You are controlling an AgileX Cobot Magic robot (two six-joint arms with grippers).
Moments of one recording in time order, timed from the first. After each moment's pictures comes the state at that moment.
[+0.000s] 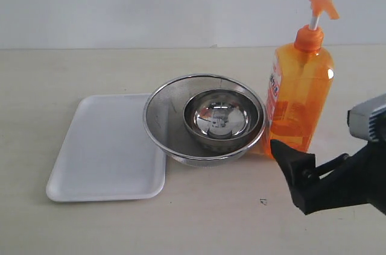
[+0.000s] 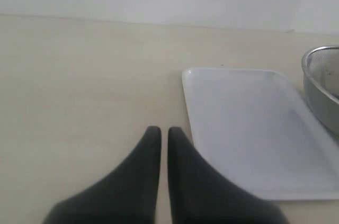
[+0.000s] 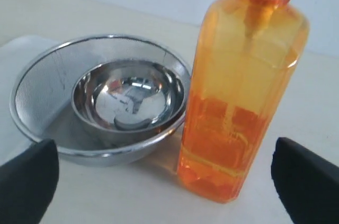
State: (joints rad) left arm 0.01 0.00 0.00 -0.07 0.36 0.01; right arm 1.04 0.98 -0.19 1.11 -0.69 -0.84
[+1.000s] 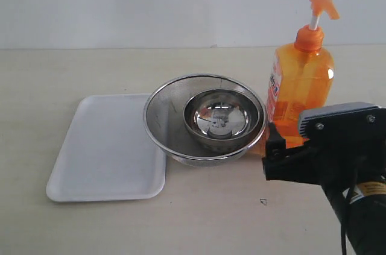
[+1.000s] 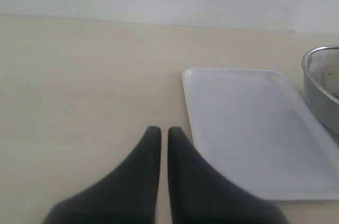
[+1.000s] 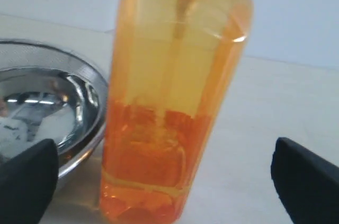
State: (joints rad) left arm 0.01 0.00 0.00 -0.07 0.36 0.01; right arm 1.03 1.61 -0.26 1.07 -1.20 -0.42
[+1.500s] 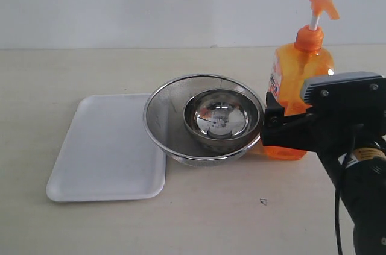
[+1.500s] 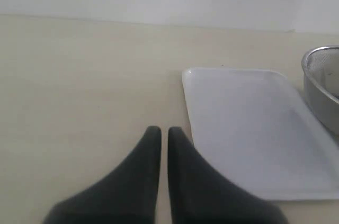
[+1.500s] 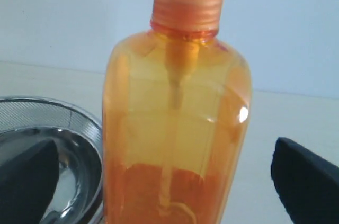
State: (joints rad) left arm 0.01 0.00 0.00 -0.07 0.36 0.01; right arm 0.85 1.62 -0.32 0.84 -1.20 -0.36
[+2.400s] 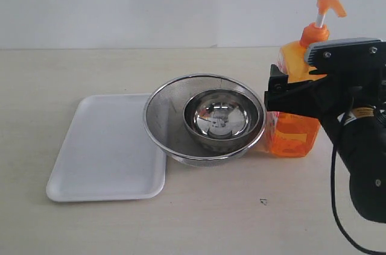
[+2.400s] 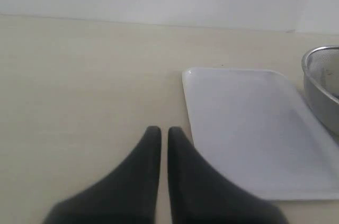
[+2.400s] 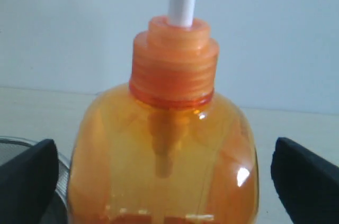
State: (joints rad) left arm 0.01 0.00 0.00 -0.07 0.36 0.01; right arm 0.65 1.63 -0.44 0.68 -1.09 -0.36
